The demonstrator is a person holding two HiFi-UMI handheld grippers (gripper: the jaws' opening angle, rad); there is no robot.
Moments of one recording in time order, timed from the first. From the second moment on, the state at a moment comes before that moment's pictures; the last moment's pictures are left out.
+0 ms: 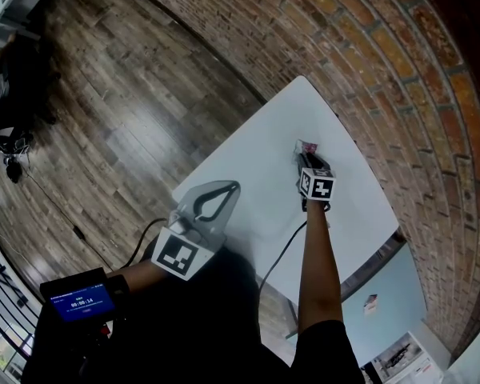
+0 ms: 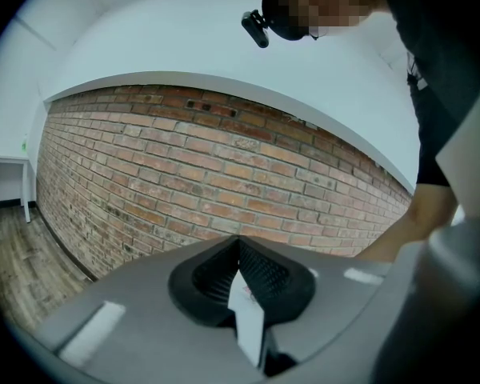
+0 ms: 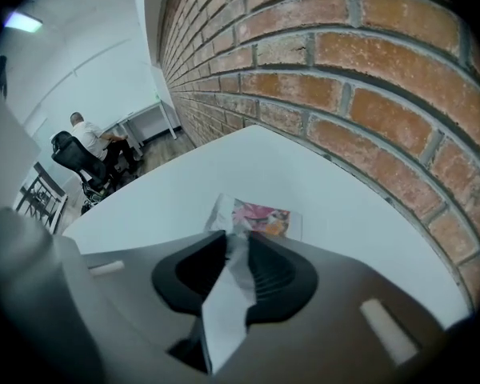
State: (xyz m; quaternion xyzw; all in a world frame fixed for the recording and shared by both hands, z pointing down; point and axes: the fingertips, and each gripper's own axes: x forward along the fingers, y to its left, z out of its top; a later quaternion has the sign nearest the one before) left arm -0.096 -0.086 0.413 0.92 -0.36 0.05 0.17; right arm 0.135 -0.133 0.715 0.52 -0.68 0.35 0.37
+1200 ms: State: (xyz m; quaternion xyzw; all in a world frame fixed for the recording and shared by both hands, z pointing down) left arm -0.098 -0.086 0.416 0.92 -0.36 0.05 0.17; right arm 0.113 -0.132 0.713 0.49 -0.68 0.21 0.50
